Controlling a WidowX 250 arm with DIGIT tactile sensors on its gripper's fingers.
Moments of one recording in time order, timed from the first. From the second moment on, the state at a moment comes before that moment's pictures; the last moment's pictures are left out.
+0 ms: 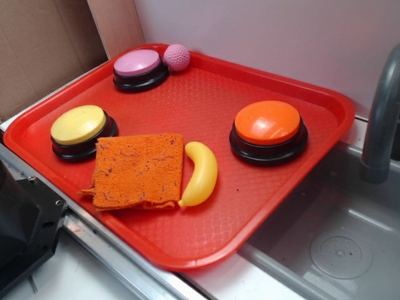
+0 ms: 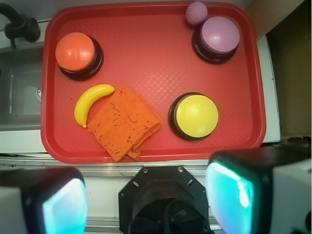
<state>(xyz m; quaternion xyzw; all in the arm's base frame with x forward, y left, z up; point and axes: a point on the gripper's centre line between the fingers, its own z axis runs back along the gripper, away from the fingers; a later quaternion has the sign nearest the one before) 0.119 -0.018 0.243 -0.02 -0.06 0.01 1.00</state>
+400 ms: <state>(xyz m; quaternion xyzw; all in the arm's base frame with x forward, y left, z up) 0.117 -0.020 0.239 -0.02 -0.05 0.02 1.00</state>
